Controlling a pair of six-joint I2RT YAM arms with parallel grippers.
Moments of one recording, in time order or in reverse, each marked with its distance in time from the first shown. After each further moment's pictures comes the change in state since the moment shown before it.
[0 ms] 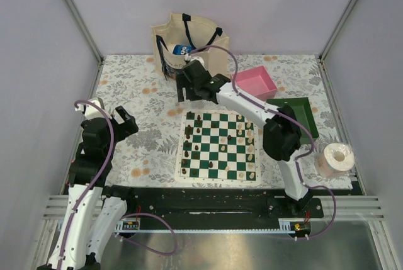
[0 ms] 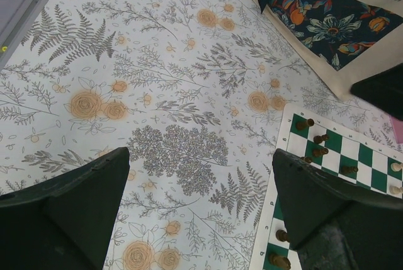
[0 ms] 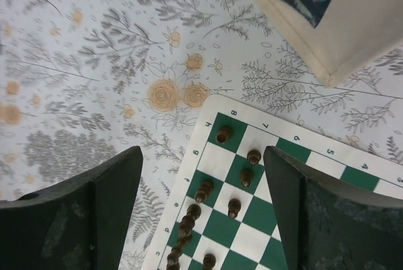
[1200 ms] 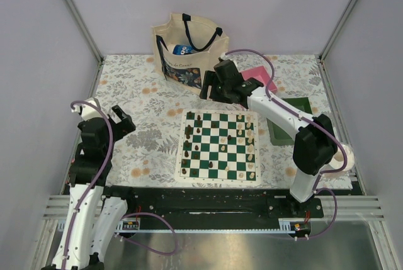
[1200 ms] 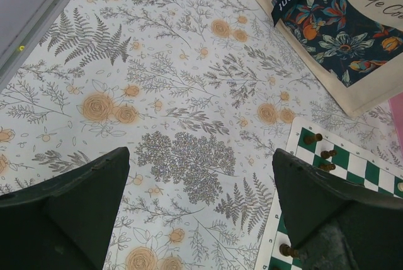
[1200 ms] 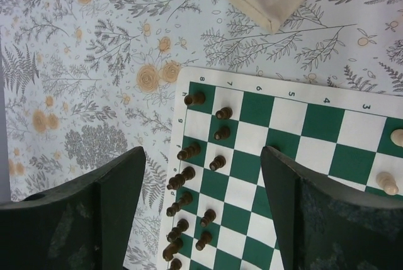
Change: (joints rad) left arm 0.049 -0.016 -0.014 0.021 -0.015 -0.008; right arm -0.133 -0.377 -0.422 0.117 -0.084 0.211
